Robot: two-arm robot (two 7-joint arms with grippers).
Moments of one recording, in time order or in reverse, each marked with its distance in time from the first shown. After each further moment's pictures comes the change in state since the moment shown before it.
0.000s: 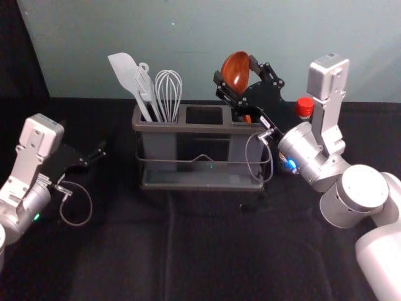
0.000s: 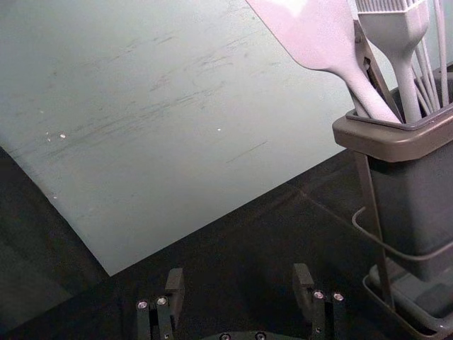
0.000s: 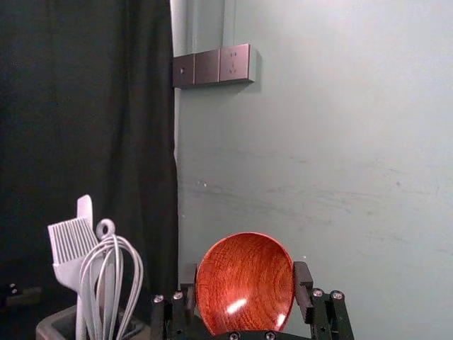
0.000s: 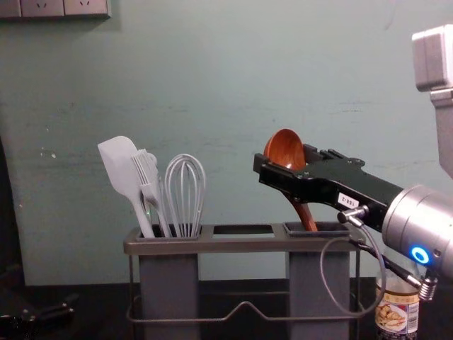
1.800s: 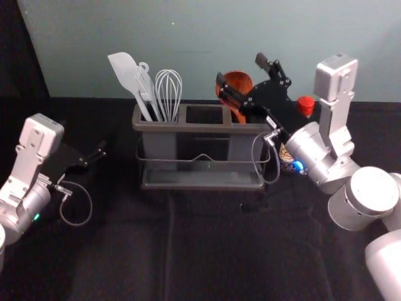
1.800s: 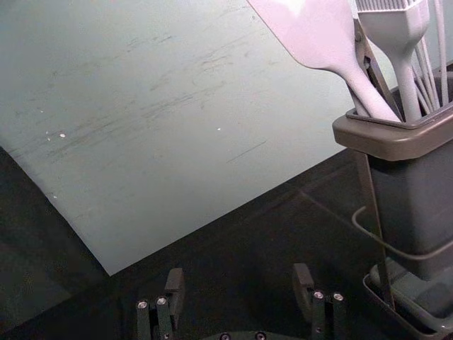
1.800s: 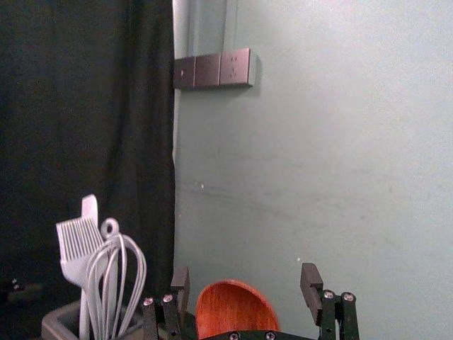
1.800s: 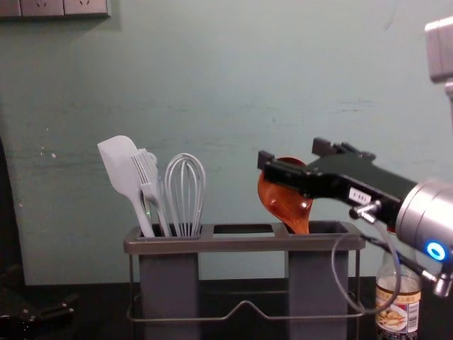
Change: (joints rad) left arm 0.000 0.000 0.000 0.000 0.000 0.000 0.000; right arm -0.038 0.027 0.006 -0.081 -0.019 0.020 -0.017
